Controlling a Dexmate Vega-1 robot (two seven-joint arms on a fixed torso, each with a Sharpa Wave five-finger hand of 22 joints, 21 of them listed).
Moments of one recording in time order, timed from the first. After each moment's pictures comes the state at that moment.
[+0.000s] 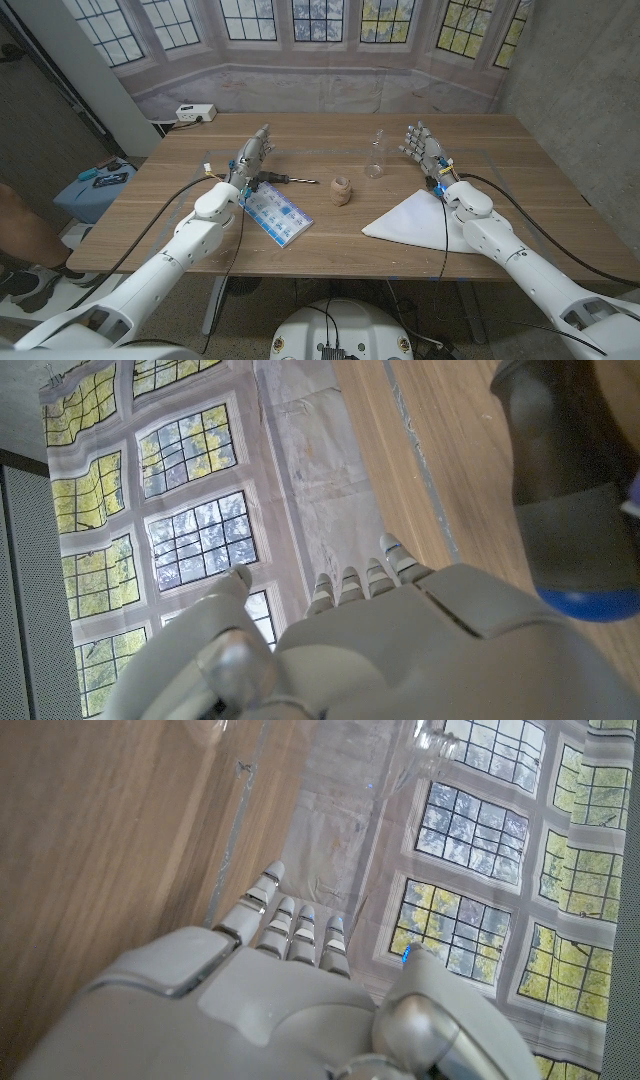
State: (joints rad) left arm 0.88 0.55 0.38 -1.40 -0.60 -0.25 0.03; left_hand 0.38 0.14 0.46 0.05 0.18 -0.02 0.00 0.18 0.17 -0.05 0.02 0.20 0.18 -0.05 0.07 0.19 0.17 -0.03 0.05 0.48 0.16; right arm -0.84 -0.51 -0.38 -1.29 0.65 0.30 0.06; right_hand 0.26 0.12 0.18 0.09 0.20 0.11 -0.08 0.19 0.19 0.11 0.05 0.19 0.20 0.07 0.04 0.19 0.29 0.36 0.04 0.18 0.17
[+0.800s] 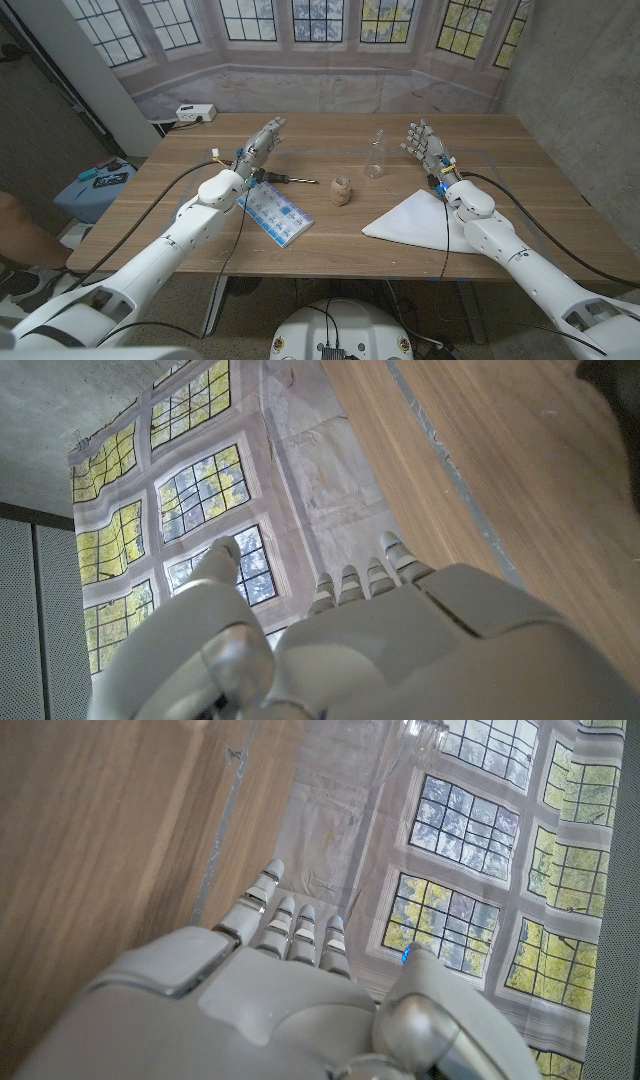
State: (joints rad) left arm 0.77 0.56 0.44 -1.36 -0.53 -0.22 -0.04; left_hand 0.51 0.08 0.49 -0.11 0.18 -0.04 0.01 0.18 0.17 -0.06 0.02 0.20 0.18 -0.05 0.07 0.18 0.17 0.00 0.06 0.43 0.17; right arm -0.84 -0.51 -0.37 -1.29 0.65 0.33 0.06; right_hand 0.26 0.12 0.18 0.08 0.20 0.12 -0.08 0.19 0.19 0.11 0.05 0.20 0.20 0.08 0.03 0.19 0.27 0.37 0.05 0.19 0.17
